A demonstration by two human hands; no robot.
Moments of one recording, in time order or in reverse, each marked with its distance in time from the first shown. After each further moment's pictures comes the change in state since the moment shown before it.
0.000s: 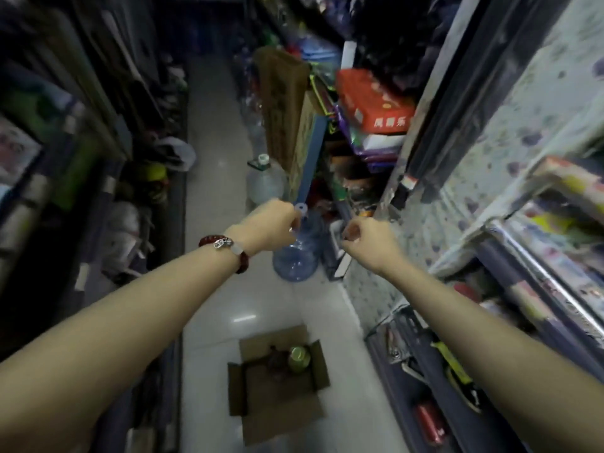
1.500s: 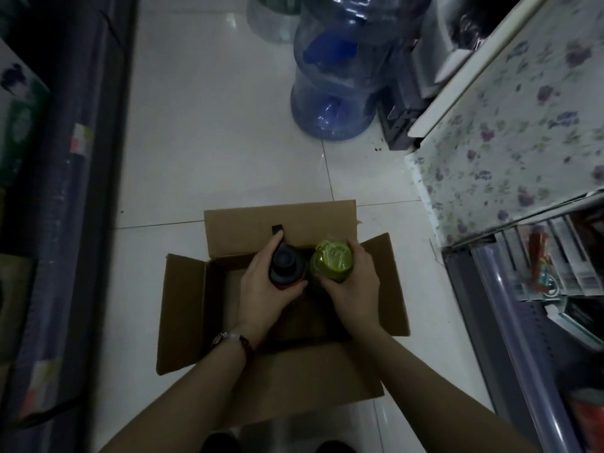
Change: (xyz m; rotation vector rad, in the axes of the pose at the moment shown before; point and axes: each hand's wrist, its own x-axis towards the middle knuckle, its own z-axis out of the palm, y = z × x) left_hand -0.021 -0.168 0.770 -0.966 0.304 -0.566; right_hand -0.021 0.289 0.686 0.415 -0.081 0.241
